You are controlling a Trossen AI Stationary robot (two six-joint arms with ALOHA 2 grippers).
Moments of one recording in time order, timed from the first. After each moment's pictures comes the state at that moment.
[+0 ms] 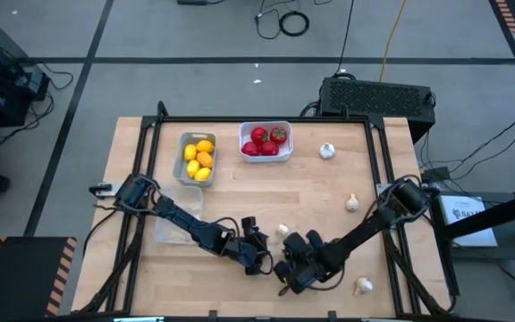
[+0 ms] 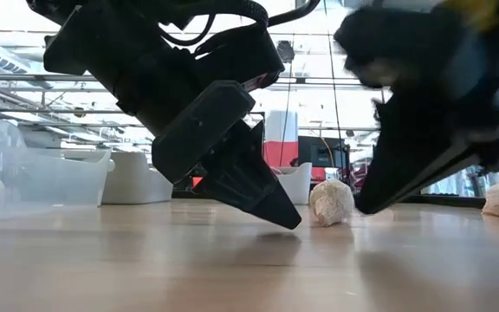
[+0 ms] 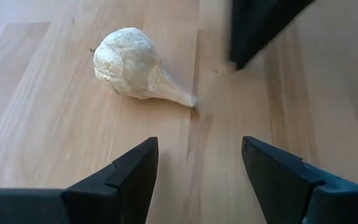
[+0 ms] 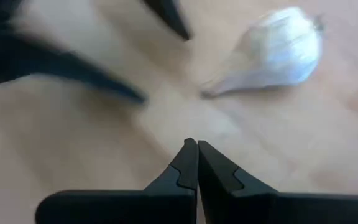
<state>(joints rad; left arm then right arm) -0.43 2.06 1.12 0.15 -0.42 -0.29 0.61 1.98 1.21 -0.50 0.55 1.43</state>
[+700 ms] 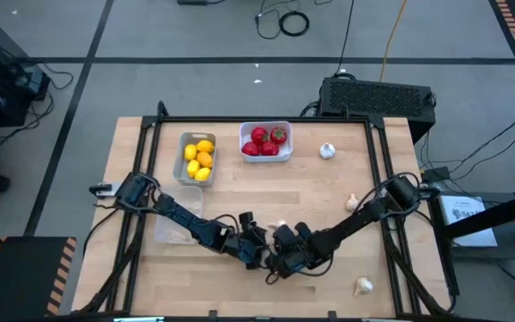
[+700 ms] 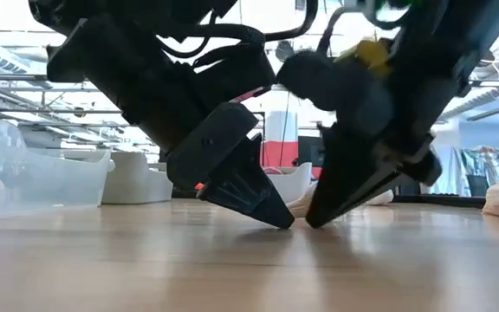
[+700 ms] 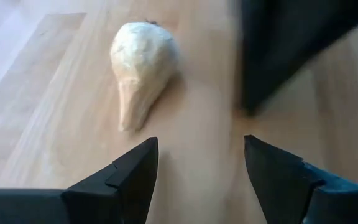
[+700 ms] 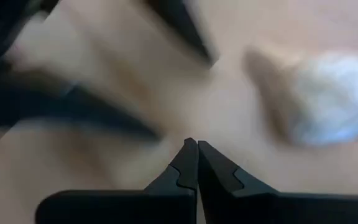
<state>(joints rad) -0.40 2.06 1.08 0.16 -0.48 -0.31 0.51 2.00 1.20 -0.35 0.46 1.24</state>
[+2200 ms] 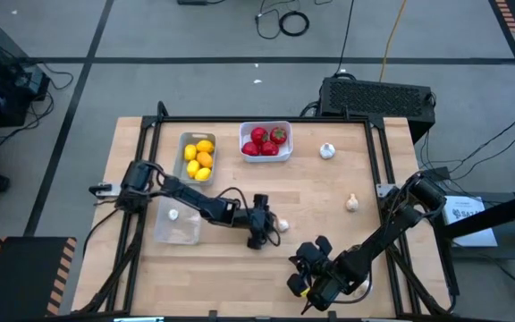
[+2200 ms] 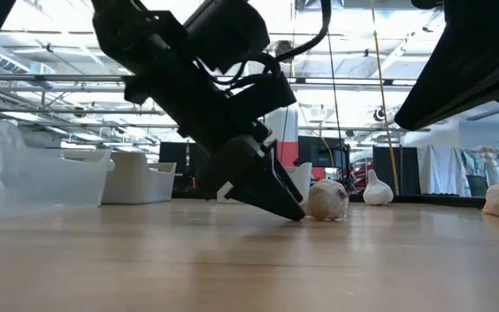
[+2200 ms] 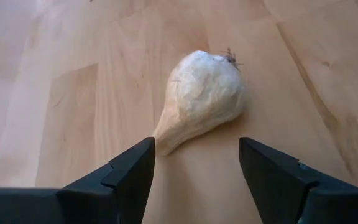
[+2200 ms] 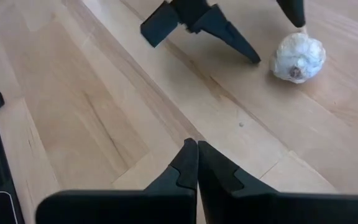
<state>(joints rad) -0.19 2.04 1.08 0.23 -0.21 0.19 0.75 1.85 1.20 -0.52 0.69 1.42</state>
